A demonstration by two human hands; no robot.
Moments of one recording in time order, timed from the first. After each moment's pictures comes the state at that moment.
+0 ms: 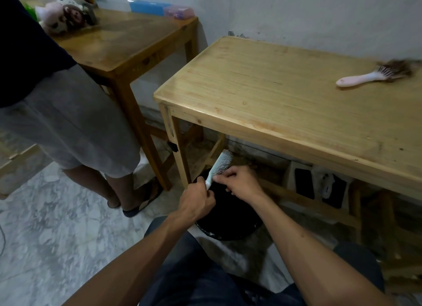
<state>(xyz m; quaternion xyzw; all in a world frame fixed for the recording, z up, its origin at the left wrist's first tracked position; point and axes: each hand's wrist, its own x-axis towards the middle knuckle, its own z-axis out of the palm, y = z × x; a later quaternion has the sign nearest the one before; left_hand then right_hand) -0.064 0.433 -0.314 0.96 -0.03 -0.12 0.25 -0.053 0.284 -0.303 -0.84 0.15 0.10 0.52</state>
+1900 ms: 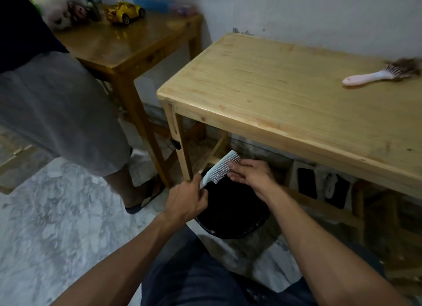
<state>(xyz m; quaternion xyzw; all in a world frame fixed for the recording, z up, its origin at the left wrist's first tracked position) -0.070 0.468 -0.313 0.97 -0.15 -0.02 0.18 -0.046 0.266 -0.298 -0.61 0.21 0.11 0.76</state>
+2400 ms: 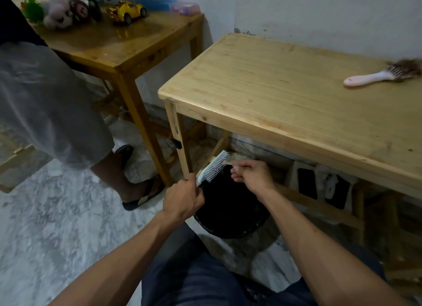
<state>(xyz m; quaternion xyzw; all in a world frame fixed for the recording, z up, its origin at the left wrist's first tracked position) -0.067 0.473 -0.315 0.98 -0.10 -0.02 0.15 -0.044 0.269 -0.309 -0.73 0.21 0.05 0.65</state>
